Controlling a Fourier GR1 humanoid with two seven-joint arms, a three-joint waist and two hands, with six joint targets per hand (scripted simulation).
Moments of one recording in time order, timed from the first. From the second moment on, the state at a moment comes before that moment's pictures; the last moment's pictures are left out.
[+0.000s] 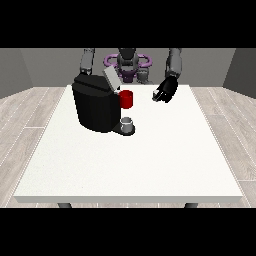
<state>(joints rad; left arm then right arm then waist) -0.61 0.30 -0.11 -0.79 -0.81 -0.14 -0.21 -0.23 -0.05 -0.03 -1.16 0.16 -0.18 -0.04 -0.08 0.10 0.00</state>
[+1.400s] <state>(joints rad) -1.06 0.37 0.10 -0.80 -0.71 -0.45 -0.04 -0.33 -0.02 0.03 -1.21 0.18 -0.17 -0.05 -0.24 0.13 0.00</state>
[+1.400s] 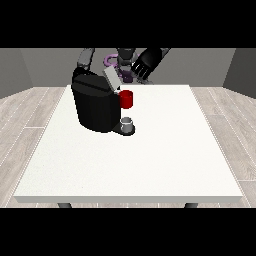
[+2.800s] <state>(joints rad) -1.23 0.43 0.13 -0.68 -0.74 -0.45 -0.07 -0.45 -0.08 -0.05 -1.27 0.16 -0.17 0.01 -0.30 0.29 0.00</state>
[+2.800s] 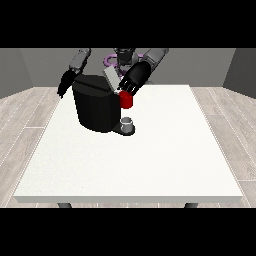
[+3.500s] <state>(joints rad) -1.27 0.43 0.13 -0.66 -0.76 -0.41 -0.08 -0.46 -0.07 -0.06 -1.25 0.16 -0.19 -0.02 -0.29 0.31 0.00</state>
